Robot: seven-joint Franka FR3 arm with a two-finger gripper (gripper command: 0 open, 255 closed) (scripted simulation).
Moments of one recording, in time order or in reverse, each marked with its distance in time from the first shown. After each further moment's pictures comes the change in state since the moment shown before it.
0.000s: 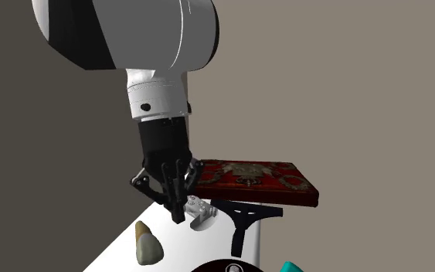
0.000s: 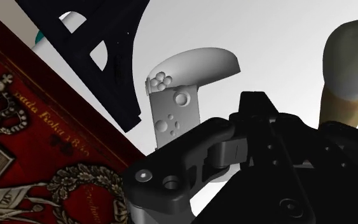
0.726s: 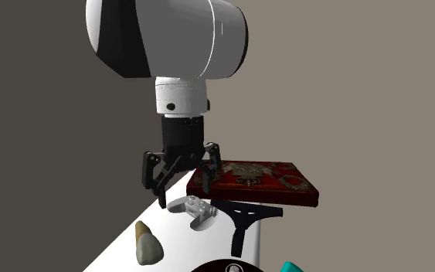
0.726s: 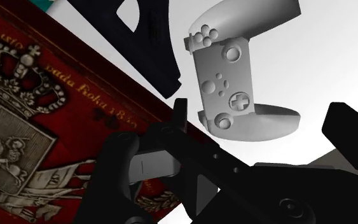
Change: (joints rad) arm -0.041 -0.028 -0.044 -0.061 0.048 0.202 -0.027
